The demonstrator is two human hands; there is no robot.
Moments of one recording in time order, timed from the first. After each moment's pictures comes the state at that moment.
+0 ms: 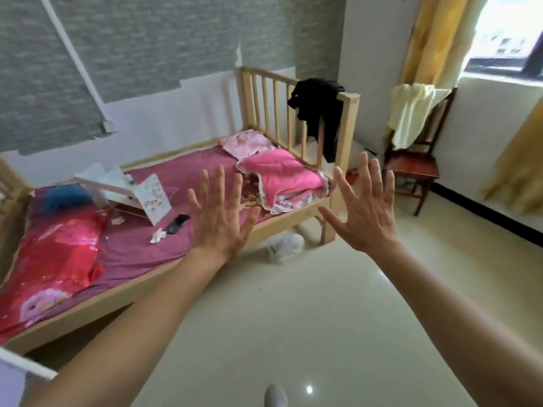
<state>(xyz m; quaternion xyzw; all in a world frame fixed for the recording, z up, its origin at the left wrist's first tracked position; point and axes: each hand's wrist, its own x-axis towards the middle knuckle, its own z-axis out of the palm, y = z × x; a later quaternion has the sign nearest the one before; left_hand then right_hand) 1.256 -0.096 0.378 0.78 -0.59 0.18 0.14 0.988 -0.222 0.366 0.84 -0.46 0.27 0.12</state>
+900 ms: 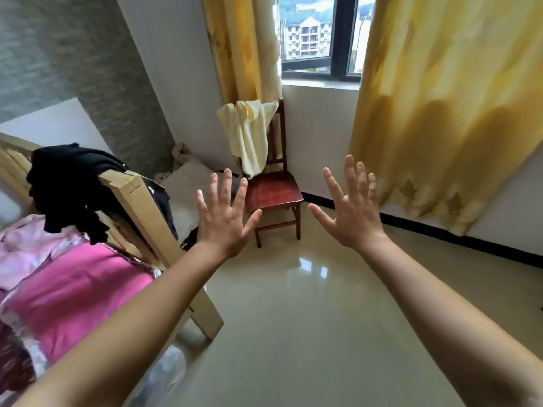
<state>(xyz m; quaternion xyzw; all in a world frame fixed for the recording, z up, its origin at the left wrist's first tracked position) 0.933 -0.885 0.349 0.58 -0.79 0.13 0.12 0.654 -0.854 0.330 0.68 -0.69 0.20 0.13</state>
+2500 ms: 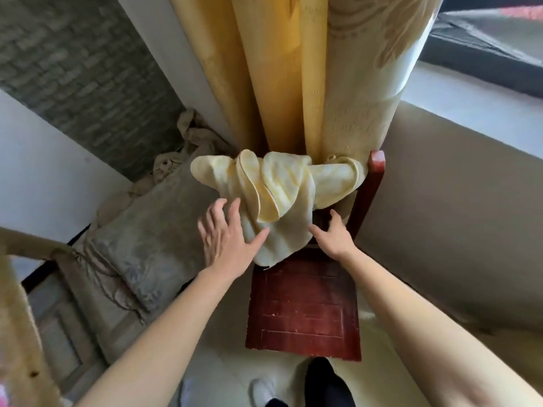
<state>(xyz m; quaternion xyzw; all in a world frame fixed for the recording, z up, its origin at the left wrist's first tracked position) 0.832 -1.873 0.186 0.76 -0.64 0.00 0.08 0.611 -1.930 0.114 0.51 -0.68 0.14 -0.51</state>
